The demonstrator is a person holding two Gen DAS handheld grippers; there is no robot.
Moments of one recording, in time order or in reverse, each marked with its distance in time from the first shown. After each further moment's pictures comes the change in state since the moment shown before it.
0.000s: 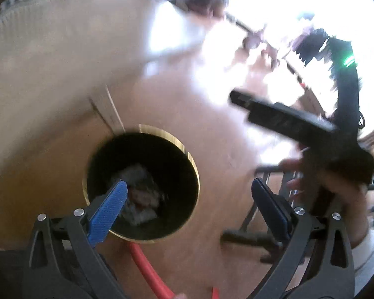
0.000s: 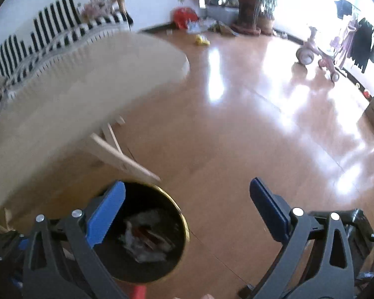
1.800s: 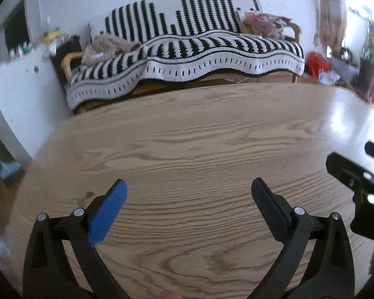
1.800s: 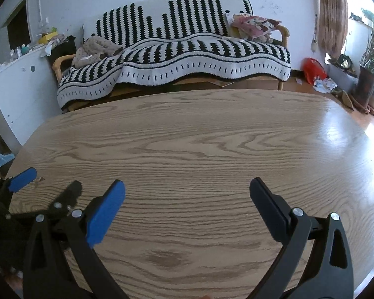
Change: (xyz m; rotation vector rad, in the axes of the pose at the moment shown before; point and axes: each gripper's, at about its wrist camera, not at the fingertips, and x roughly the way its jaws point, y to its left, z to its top) left arm -0.221 0.366 0.036 -0.309 -0.353 0.938; right arm 0.029 0.475 0.085 -0.406 -0.074 0.445
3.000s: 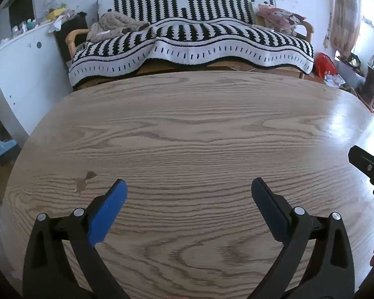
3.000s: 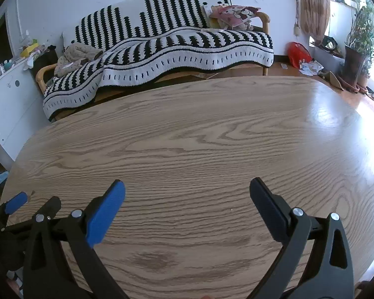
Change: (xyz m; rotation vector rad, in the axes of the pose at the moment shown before) left arm 0.018 0.035 -0.004 -0.126 0.105 -0.045; right arm 0.003 -0.020 0.000 0.106 0.013 -0.062
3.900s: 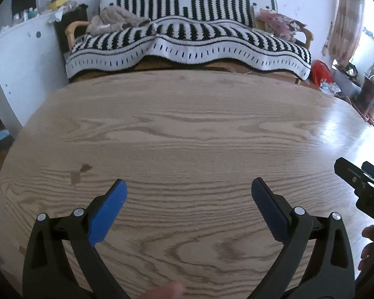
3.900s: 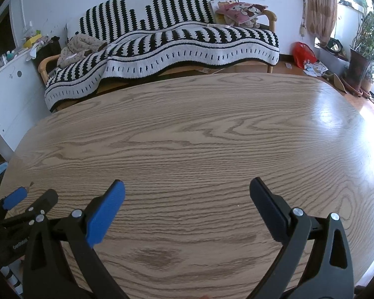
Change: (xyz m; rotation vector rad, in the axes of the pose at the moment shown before) left arm -0.003 0.004 -0.004 -0.041 0.000 -0.051; right arm 0.005 0.005 -0.002 -0.040 0.030 0.005
